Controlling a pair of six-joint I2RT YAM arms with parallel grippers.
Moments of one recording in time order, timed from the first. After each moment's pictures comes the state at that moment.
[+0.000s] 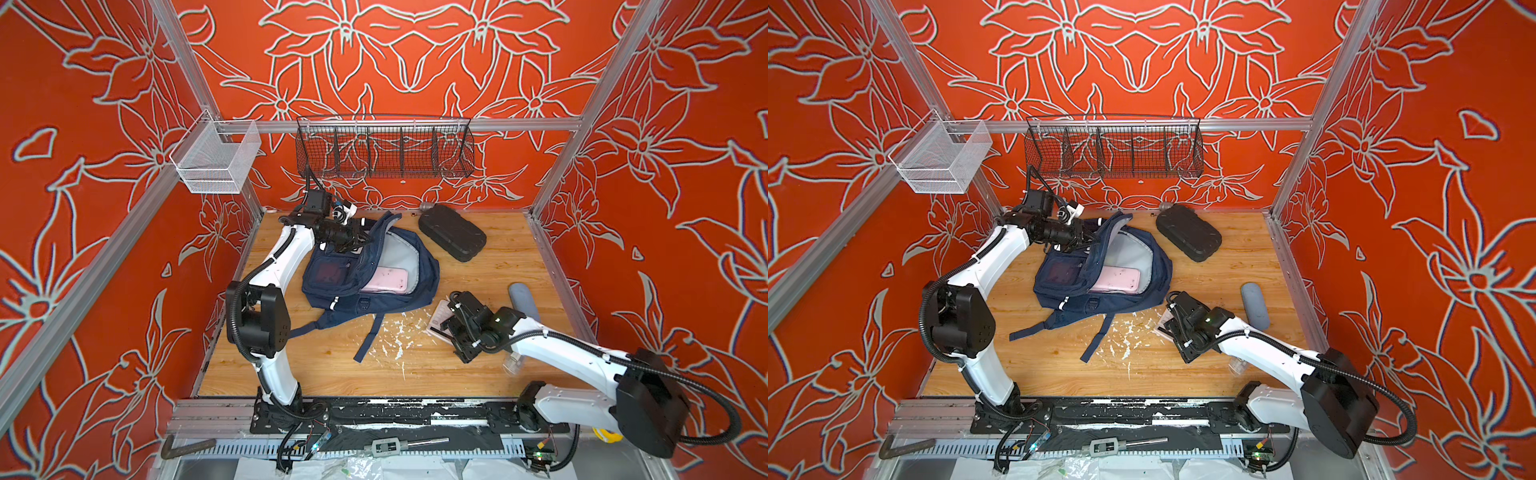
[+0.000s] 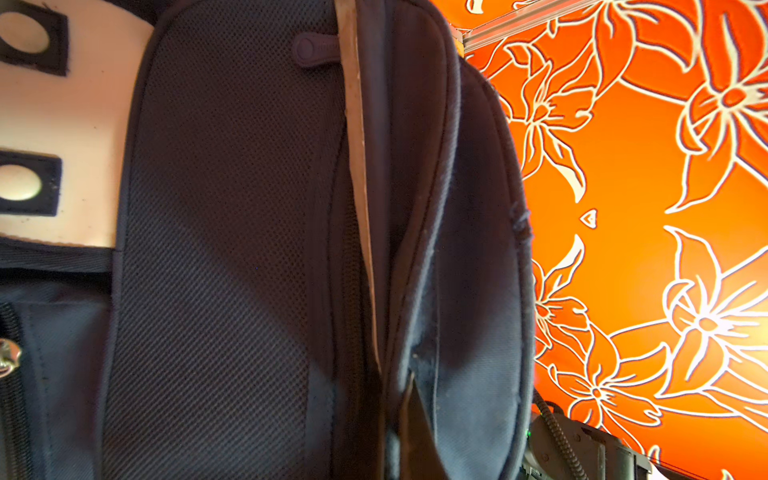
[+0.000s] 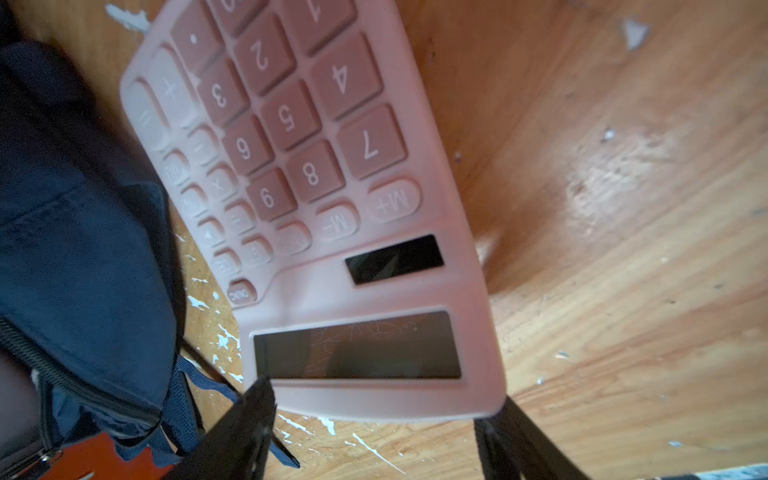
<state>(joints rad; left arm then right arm) -0.10 1.81 1.65 -0.78 0.83 -0.45 0.73 1.21 0.67 -0.64 0.00 1.76</state>
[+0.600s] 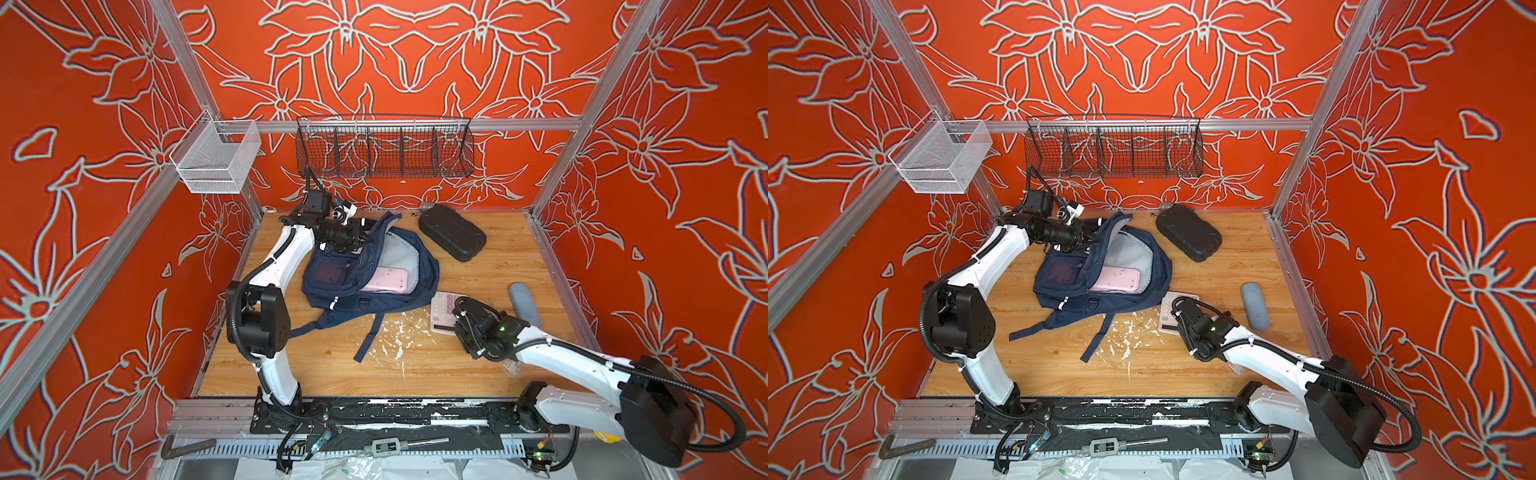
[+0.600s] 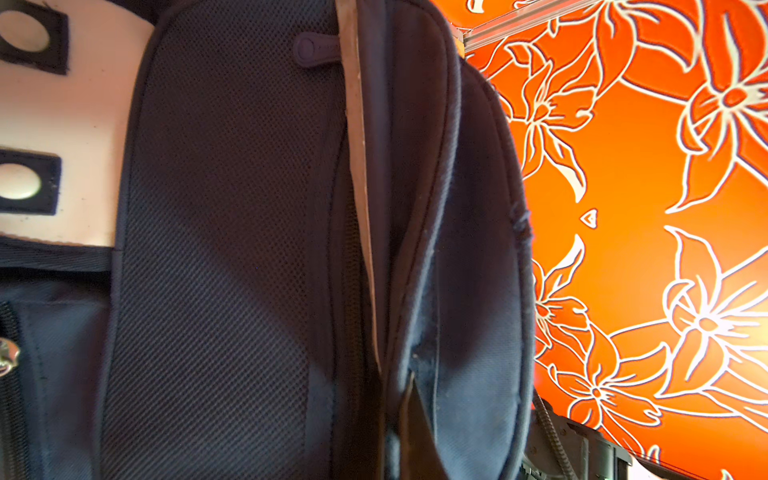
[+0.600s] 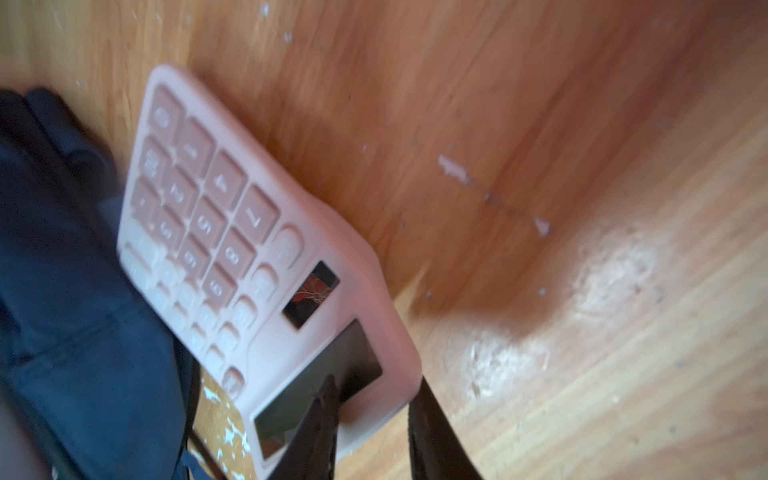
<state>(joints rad) -0.10 1.81 1.65 -0.78 0.83 -0.45 0.71 1.15 0.55 -0.55 0.24 1.77</state>
